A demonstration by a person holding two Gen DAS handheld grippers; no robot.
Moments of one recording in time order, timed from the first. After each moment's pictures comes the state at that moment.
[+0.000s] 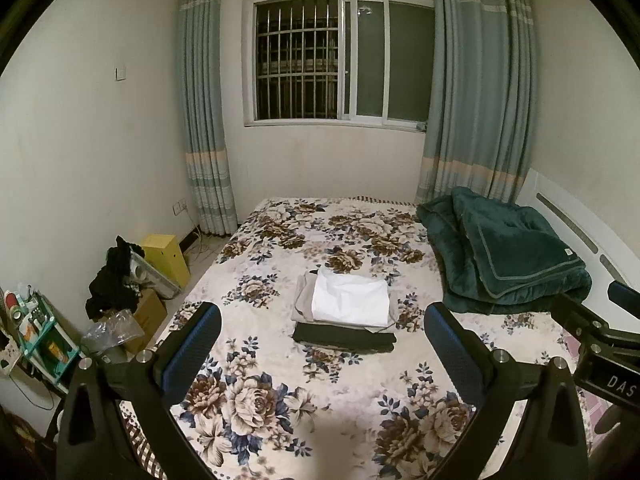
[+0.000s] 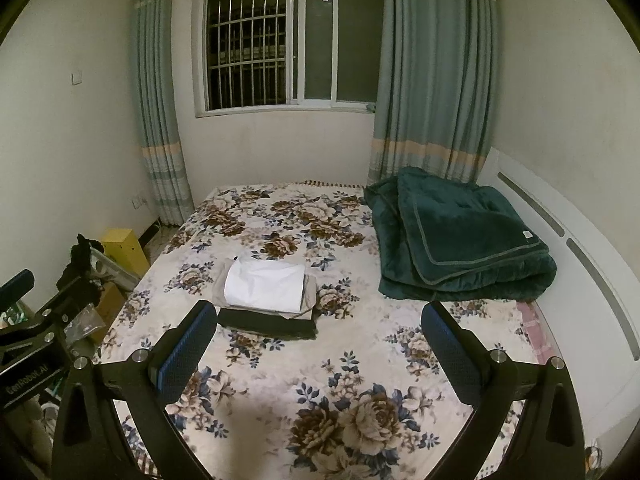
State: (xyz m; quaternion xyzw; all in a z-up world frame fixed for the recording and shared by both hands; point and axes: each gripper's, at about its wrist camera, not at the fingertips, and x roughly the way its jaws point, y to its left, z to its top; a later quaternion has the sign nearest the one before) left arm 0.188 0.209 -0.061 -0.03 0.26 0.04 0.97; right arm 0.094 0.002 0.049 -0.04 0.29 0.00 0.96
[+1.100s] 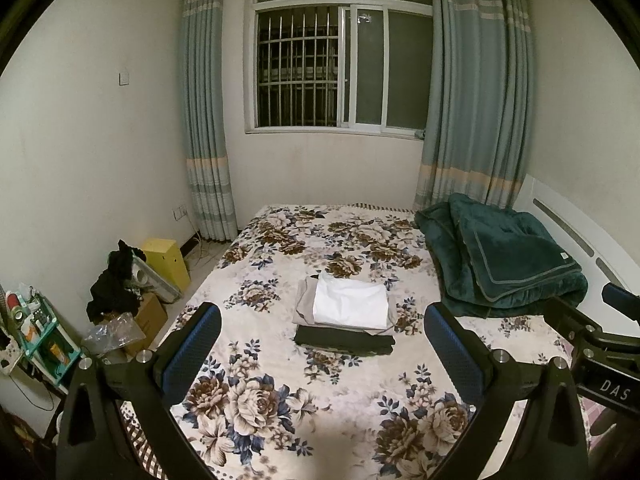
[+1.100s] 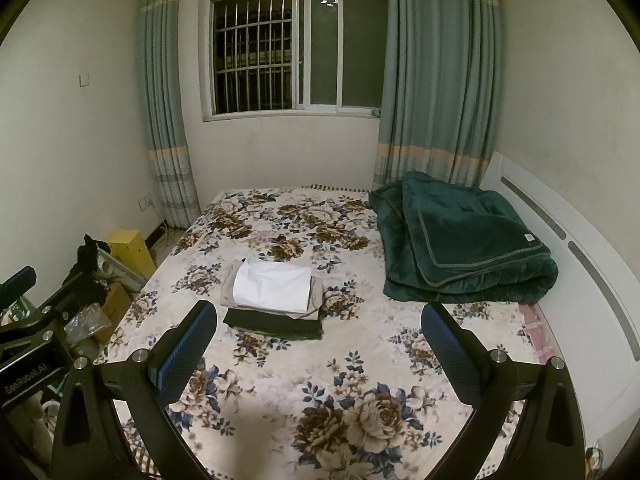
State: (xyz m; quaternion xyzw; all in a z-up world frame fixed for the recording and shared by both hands) left arm 0.167 0.205 -0.051 -0.03 0.25 0.04 0.97; right arm 0.079 0.016 0.054 -0.03 0.28 0.00 0.96
